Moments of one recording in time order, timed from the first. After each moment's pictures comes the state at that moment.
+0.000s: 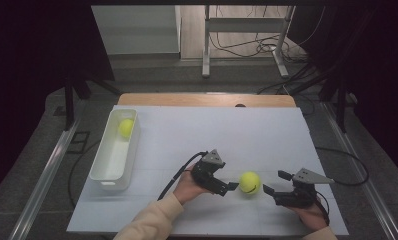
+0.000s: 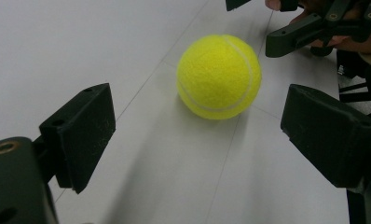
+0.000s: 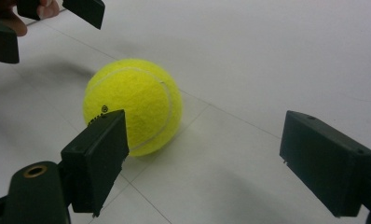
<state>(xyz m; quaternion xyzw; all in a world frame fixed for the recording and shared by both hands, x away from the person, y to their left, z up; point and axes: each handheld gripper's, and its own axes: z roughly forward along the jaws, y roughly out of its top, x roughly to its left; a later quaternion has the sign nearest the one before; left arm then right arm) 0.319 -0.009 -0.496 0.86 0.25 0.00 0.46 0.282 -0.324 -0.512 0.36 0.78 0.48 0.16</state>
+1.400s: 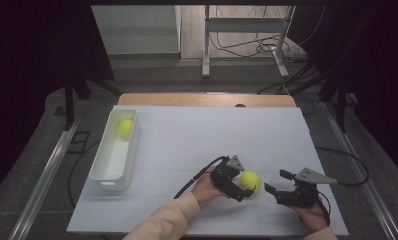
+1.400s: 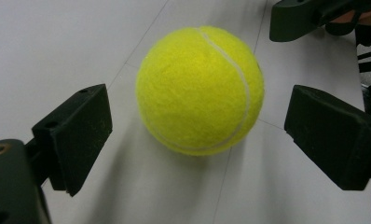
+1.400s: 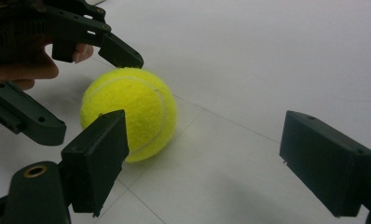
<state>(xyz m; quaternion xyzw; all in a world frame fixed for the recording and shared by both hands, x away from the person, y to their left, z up) 0.325 -0.064 -0.512 0.89 0.21 -0.01 0.42 0.282 -0.327 -0.510 0.38 0.77 0.49 0.17</state>
